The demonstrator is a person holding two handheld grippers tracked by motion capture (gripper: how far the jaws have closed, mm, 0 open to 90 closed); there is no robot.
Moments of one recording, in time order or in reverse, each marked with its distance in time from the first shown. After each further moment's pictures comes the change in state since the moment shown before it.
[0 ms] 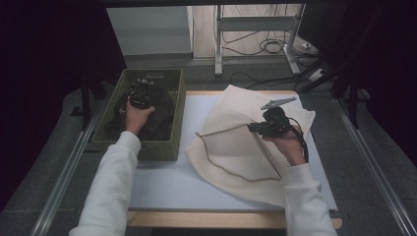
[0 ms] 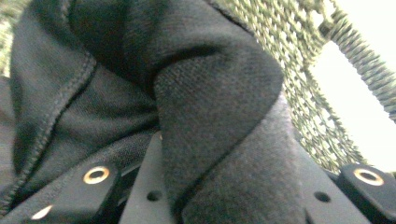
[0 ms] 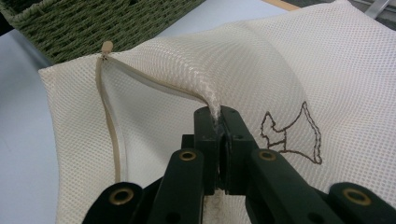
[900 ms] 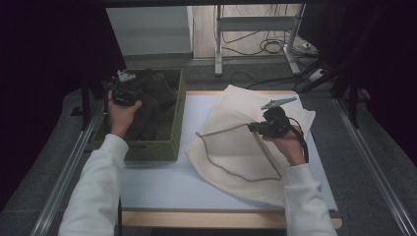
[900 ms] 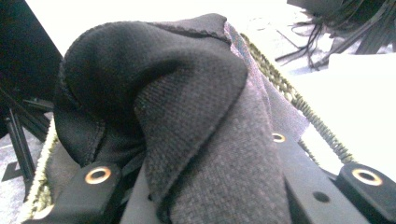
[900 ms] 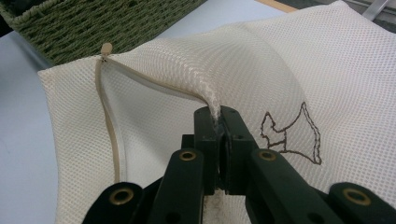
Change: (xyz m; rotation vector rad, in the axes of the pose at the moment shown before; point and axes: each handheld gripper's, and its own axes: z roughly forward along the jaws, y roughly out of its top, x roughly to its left) left arm 0.013 0.002 -0.070 -0.270 0.043 0.013; right arm 0.000 0.000 -0.001 -0.005 -0.004 0.001
